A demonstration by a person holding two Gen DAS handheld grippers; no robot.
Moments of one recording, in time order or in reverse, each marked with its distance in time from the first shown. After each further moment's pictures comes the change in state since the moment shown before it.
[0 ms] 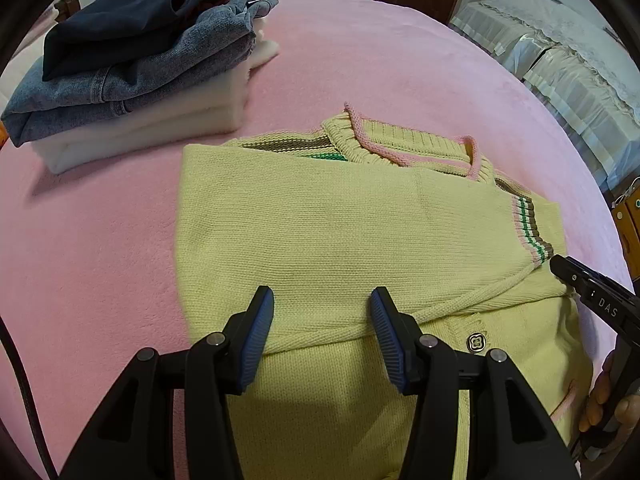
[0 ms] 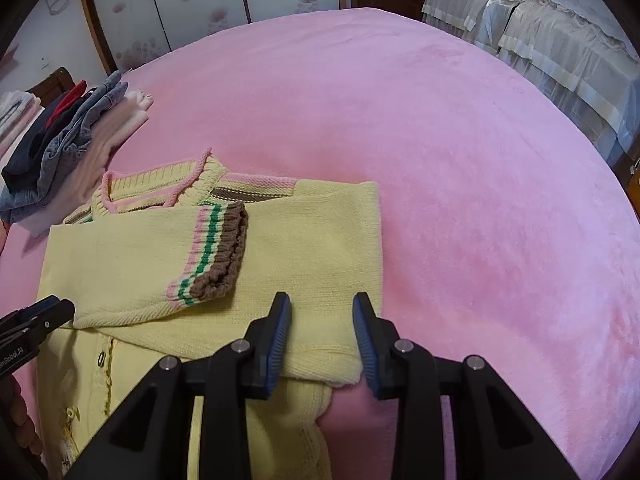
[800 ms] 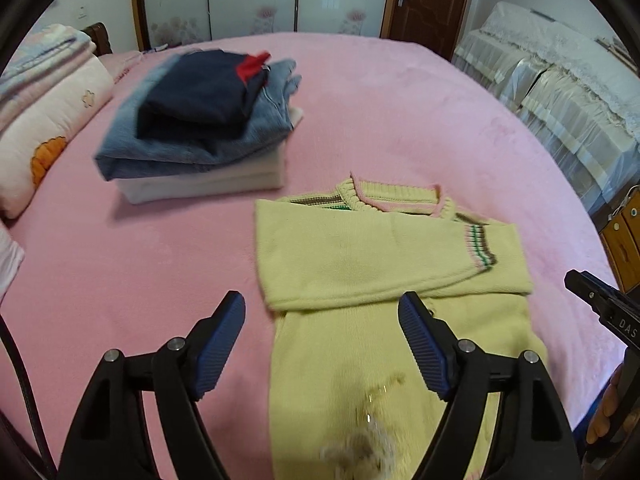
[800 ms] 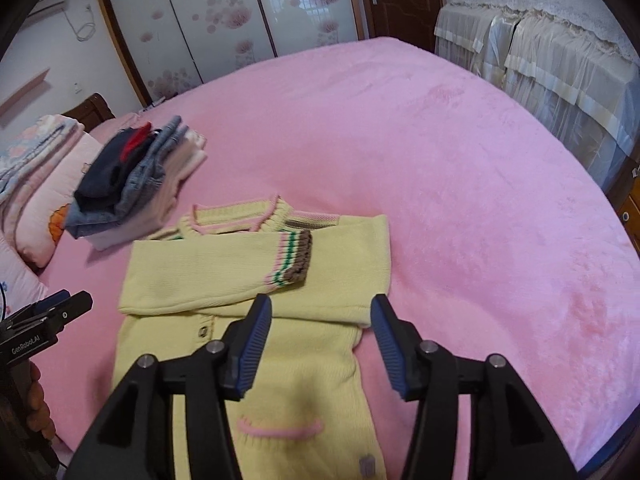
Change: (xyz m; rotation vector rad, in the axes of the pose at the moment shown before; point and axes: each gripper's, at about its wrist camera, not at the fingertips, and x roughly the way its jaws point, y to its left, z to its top) left arm -0.133 -0.002 -0.012 -0.001 -0.120 0.068; right arm -0.123 0.005 -0.011 0.001 -0.101 0.125
